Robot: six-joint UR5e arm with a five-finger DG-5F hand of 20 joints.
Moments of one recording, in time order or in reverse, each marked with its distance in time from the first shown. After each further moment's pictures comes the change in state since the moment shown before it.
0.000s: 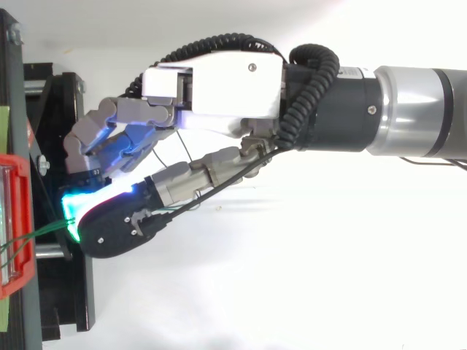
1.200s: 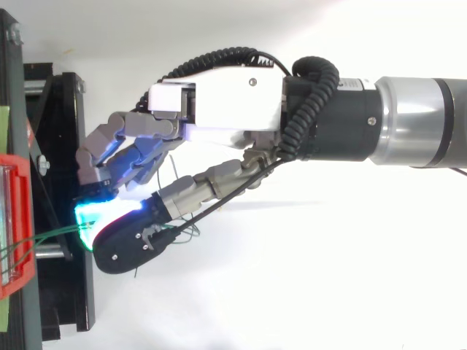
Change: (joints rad) arm 0.011 -0.001 0.000 -0.051 0.008 0.002
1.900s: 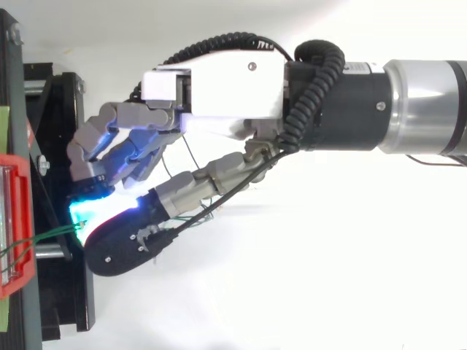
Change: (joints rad) arm -0.015 0.002 0.062 -0.077 -0.033 0.005
